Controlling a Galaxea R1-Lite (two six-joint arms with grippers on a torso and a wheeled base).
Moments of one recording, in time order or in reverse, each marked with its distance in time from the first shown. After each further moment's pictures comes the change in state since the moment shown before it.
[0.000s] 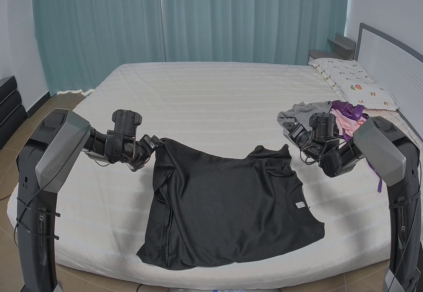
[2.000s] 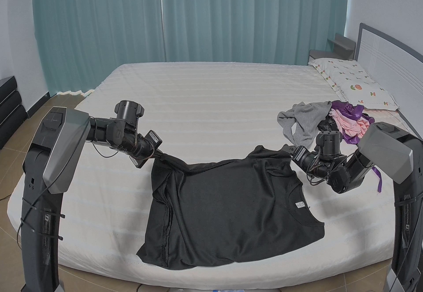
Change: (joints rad) left arm 0.007 0.055 -0.271 0.342 -0.210 -0.011; right arm -0.016 -0.057 0.286 -0.080 0.168 -0.054
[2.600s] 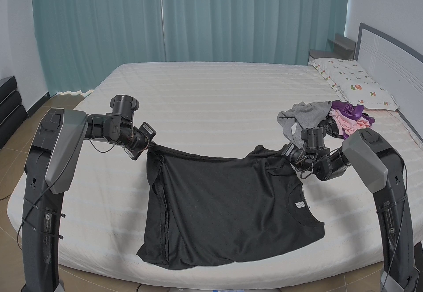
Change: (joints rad) left arm 0.031 0.033 -0.098 -0.007 0.073 -0.034; right arm -0.013 0.227 -0.469 0.307 -0.034 -0.003
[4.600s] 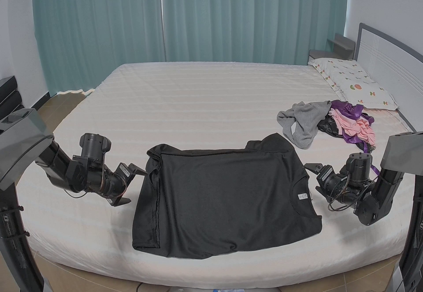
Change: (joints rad) left arm 0.029 -0.404 1.027 -0.523 -0.091 -0.061; right arm -0.035 -0.419 1.068 -0.724 0.098 0.210
